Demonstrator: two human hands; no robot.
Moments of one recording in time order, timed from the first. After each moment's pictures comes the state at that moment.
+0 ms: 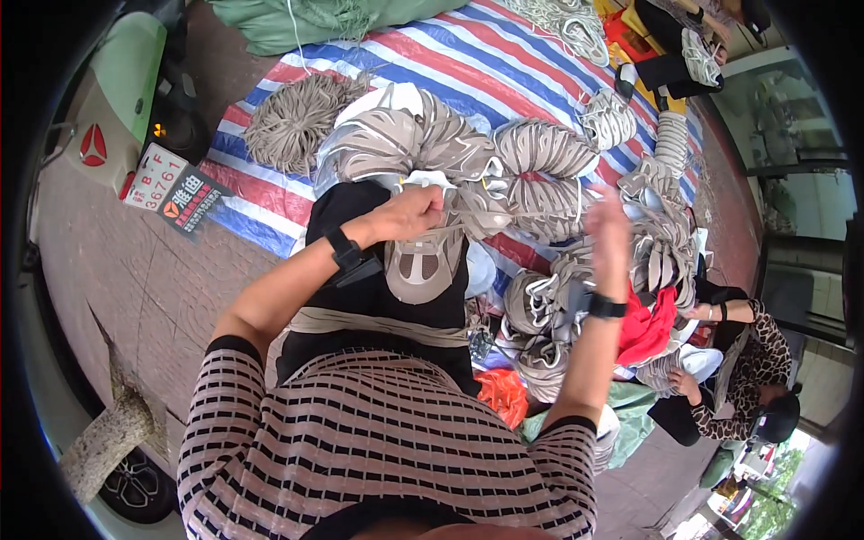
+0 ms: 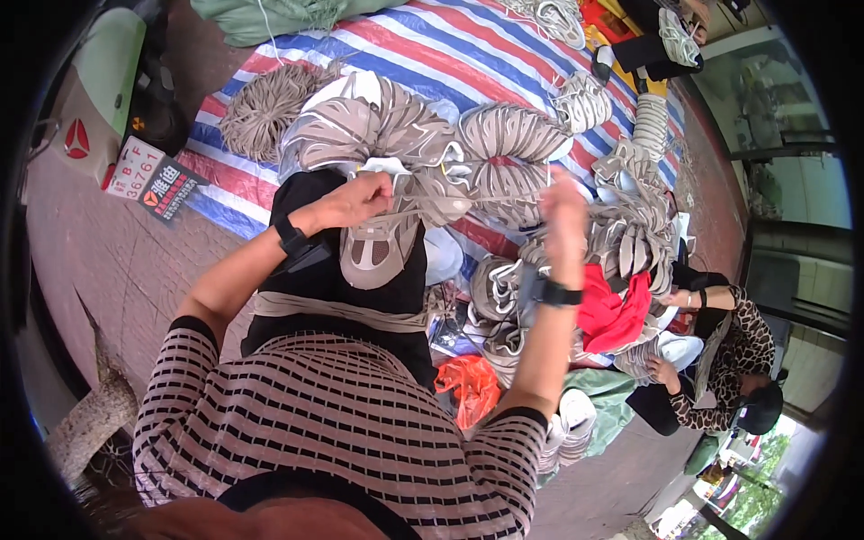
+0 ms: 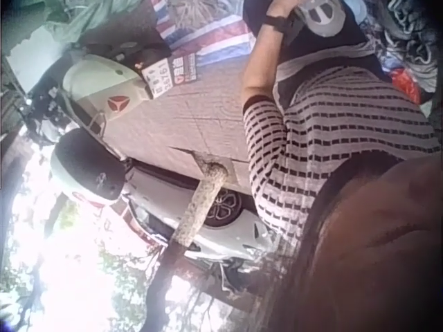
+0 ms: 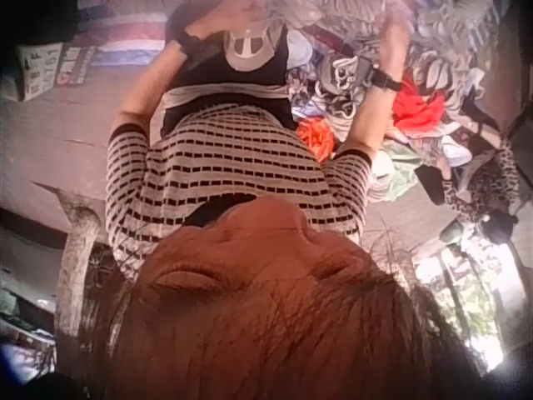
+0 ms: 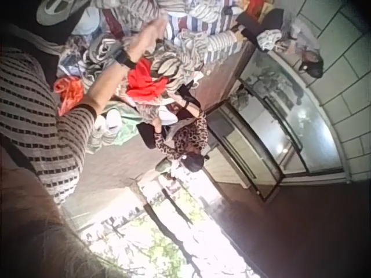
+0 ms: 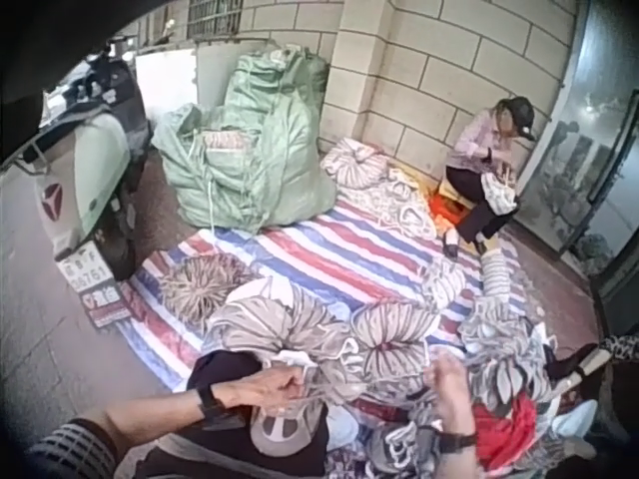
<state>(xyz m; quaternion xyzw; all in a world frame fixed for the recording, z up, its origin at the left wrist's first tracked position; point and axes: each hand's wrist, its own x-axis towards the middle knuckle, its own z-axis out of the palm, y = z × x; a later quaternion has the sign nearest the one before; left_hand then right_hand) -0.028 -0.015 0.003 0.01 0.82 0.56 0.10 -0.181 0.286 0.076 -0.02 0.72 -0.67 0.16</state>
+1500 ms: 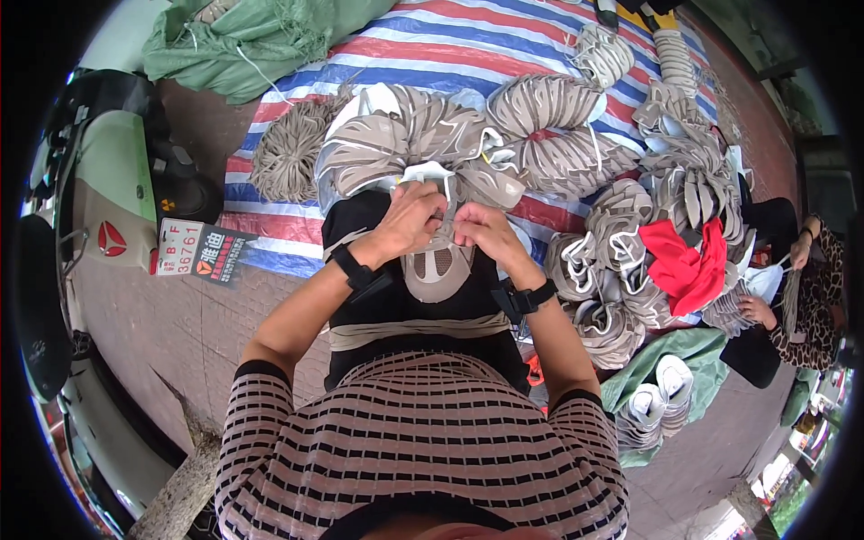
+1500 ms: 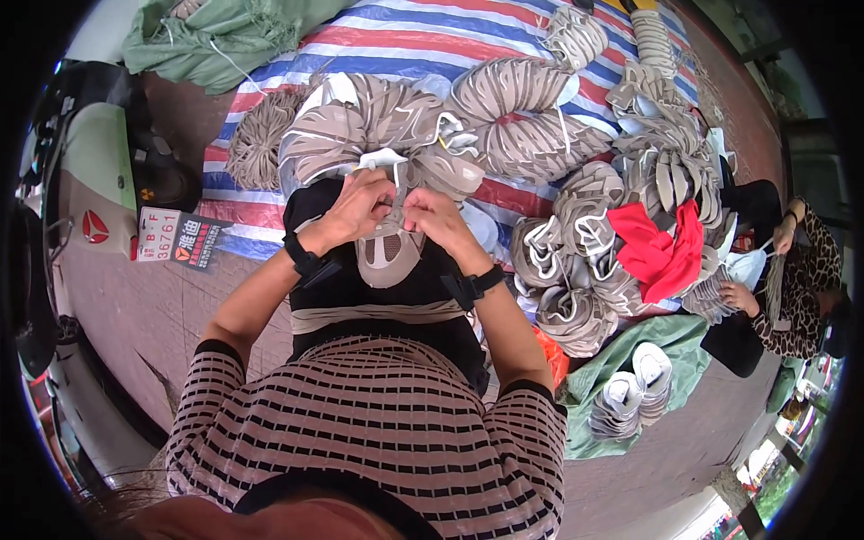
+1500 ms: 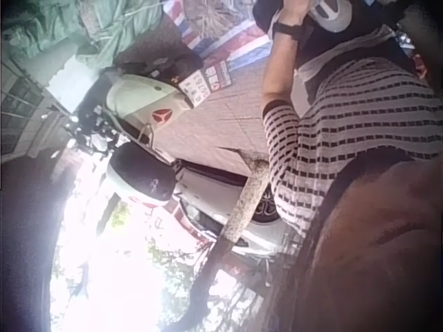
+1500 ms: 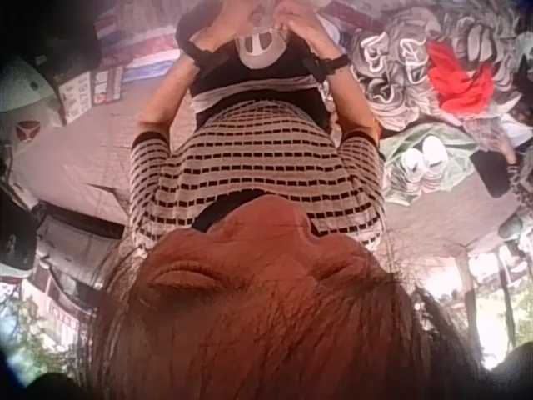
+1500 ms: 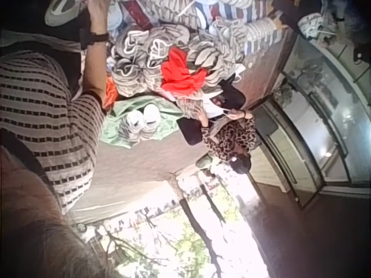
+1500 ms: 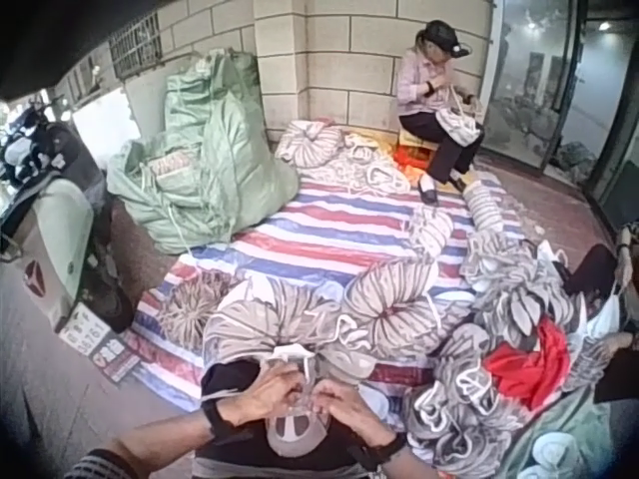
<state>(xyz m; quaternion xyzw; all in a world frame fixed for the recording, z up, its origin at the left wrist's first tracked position) -0.022 -0.006 0.006 0.12 0.94 0.30 0.04 -0.069 0.179 -0.017 -0.12 0.66 -0.63 0.40</state>
